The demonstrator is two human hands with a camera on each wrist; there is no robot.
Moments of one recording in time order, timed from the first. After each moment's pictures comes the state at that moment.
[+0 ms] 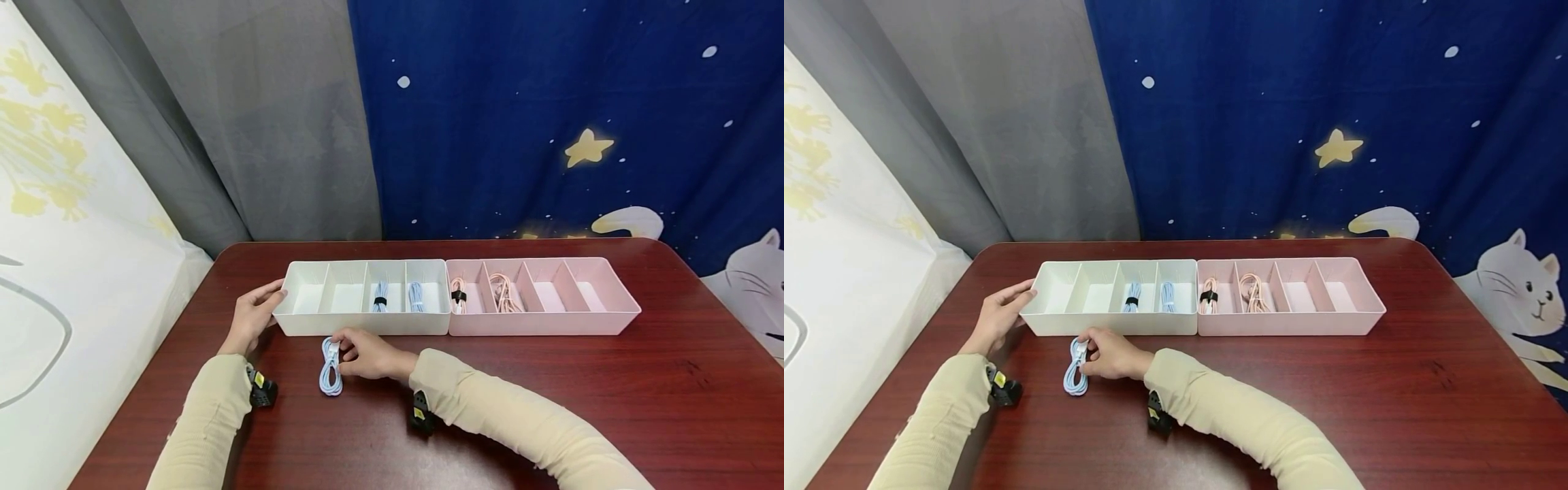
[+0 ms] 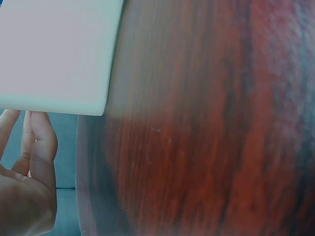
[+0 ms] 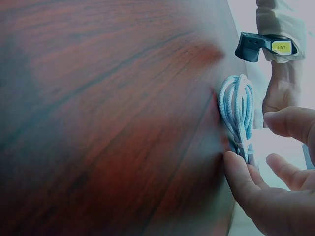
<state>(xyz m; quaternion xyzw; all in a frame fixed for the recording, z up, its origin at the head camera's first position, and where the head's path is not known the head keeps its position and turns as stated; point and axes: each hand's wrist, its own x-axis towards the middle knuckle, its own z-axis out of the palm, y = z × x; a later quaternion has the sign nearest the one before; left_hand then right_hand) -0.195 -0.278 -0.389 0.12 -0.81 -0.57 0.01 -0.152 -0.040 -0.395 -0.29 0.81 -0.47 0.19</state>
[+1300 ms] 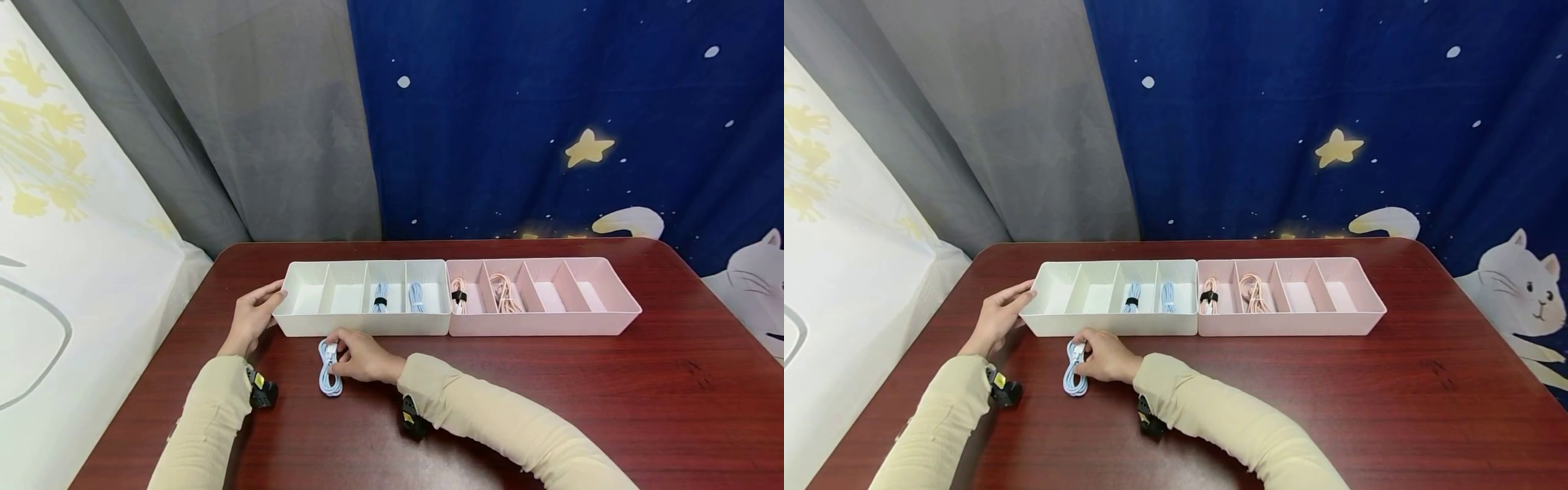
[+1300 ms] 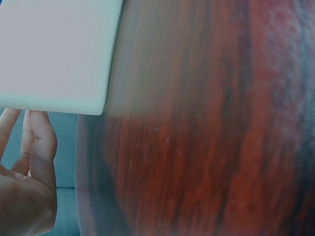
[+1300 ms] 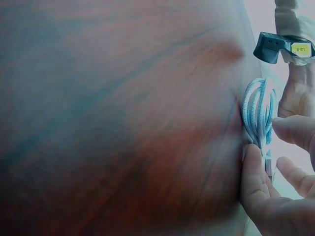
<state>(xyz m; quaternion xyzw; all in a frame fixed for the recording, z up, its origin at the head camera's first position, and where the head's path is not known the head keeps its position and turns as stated) -0.193 -0.277 -0.388 0.12 -0.81 -0.58 0.01 -0.154 -0.050 -0.404 -0.32 0.82 -0.46 0.14</state>
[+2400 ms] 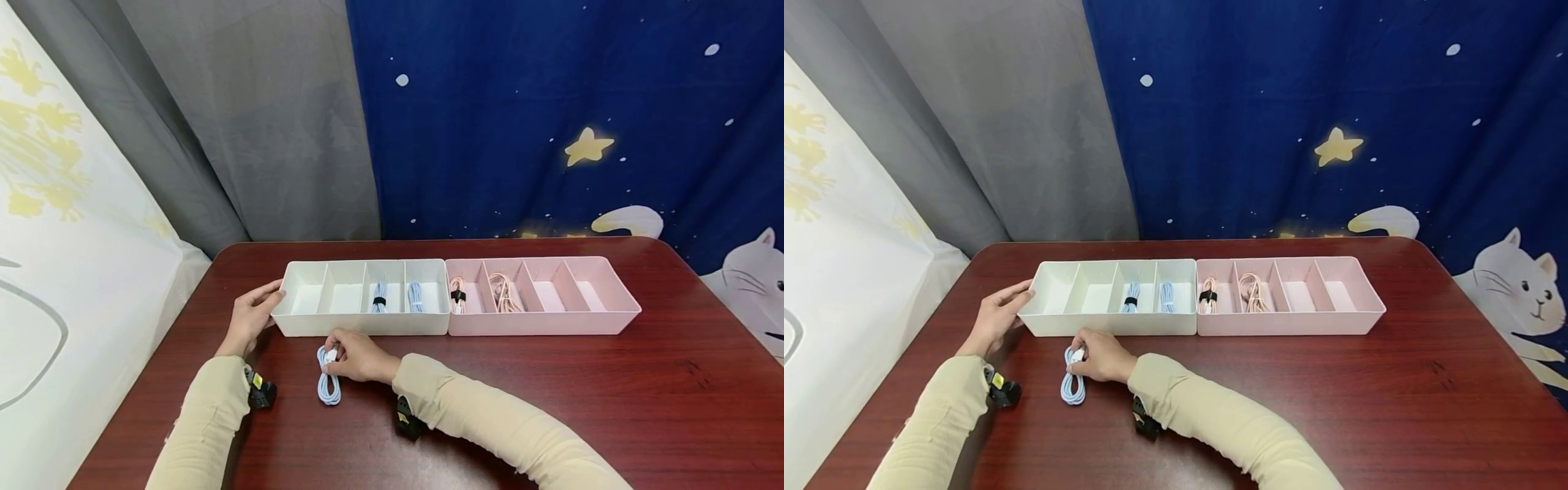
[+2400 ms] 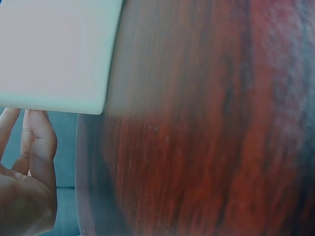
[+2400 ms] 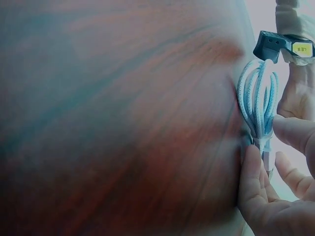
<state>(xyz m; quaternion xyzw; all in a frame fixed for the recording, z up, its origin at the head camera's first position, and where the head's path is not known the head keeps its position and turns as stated) -0.195 -0.278 -0.389 0.12 -0.81 -0.57 0.01 -0.155 -0.053 -0.403 -0.32 0.84 -0.42 0.13</state>
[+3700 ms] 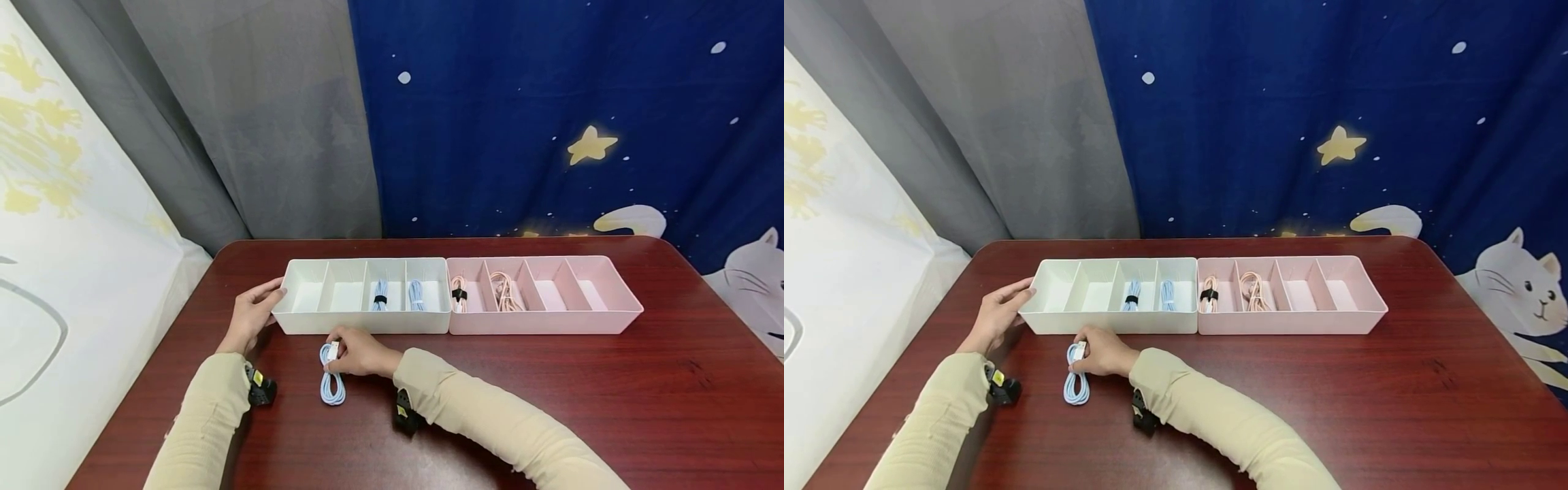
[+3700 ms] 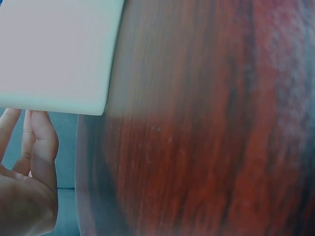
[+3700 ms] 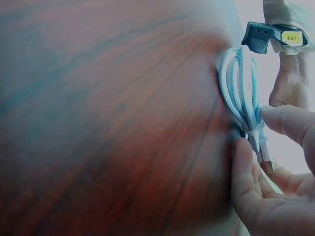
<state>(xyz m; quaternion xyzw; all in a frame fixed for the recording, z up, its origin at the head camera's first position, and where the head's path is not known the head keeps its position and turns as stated) -0.195 -0.277 -0.388 0.12 -0.82 -0.56 0.01 -0.158 -0.055 -0.398 -0.27 0.84 -0.43 0.18</state>
